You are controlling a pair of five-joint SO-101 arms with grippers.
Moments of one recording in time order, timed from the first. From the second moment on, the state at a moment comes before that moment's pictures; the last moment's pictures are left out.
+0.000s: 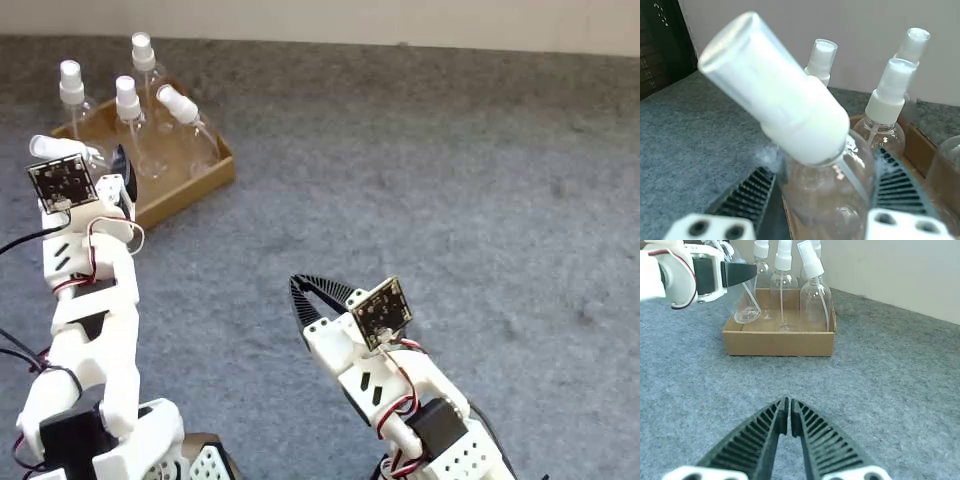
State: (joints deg) left arm -25.8 -18.8 64.6 -28.5 2.9; right arm -39.2 -104.6 95.5 29.8 1.5
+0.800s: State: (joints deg) left arm -26.7 -8.6 57.4 -29.4 -1.5; right arm -39.2 -104.6 95.5 29.8 1.5
